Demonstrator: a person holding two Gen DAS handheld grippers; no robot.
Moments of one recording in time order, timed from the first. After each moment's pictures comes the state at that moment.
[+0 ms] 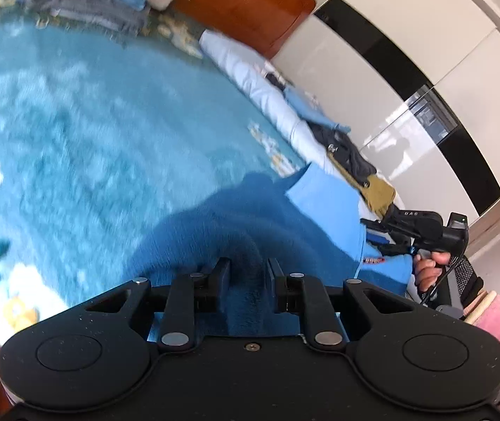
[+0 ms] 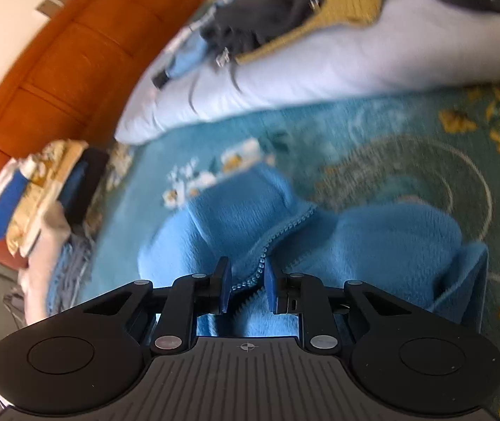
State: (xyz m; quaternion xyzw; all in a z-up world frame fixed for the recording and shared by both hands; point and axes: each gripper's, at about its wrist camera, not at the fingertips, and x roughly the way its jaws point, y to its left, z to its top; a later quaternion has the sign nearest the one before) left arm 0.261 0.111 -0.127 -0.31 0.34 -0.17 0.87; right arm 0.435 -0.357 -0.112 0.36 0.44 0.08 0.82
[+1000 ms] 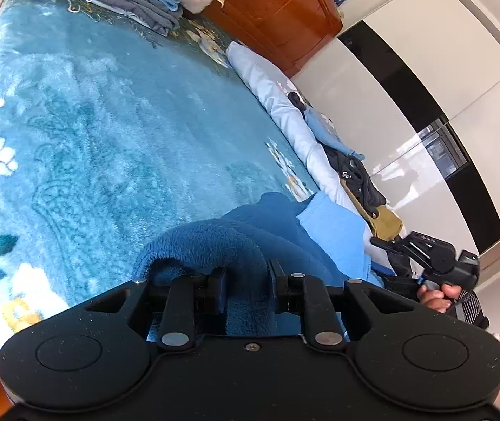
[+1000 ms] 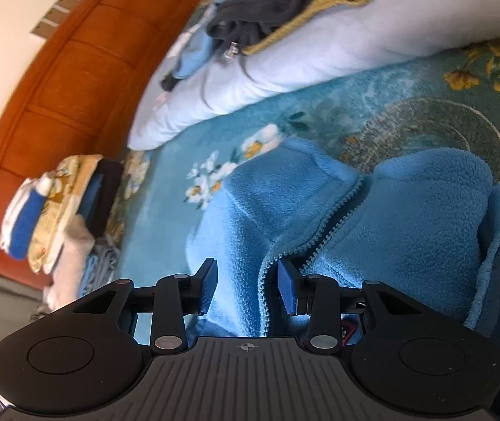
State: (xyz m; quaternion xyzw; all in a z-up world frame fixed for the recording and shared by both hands) left arm 0.271 0.122 -0.134 -0.37 0.32 -0.14 0.86; right arm 0.432 -0.337 -0.111 0.41 0.44 0.07 0.80
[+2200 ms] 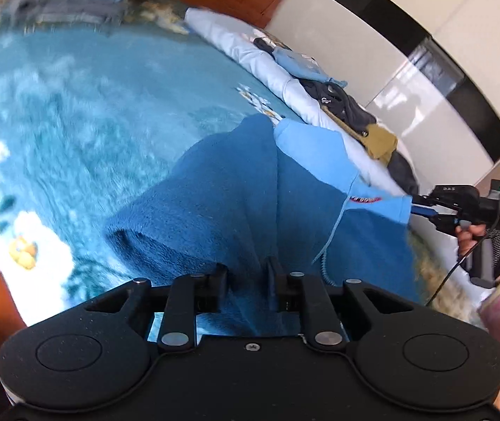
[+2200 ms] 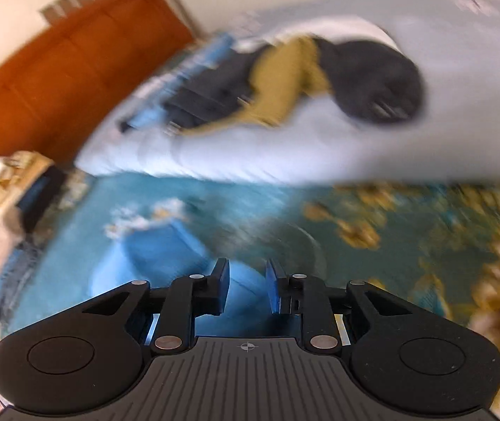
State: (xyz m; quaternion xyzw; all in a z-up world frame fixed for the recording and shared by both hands) left arm 0.219 0.073 -0.107 -0.22 0.38 -0.17 0.88; right arm 0.369 -0.443 -0.071 0.27 0.39 -0.01 0.88
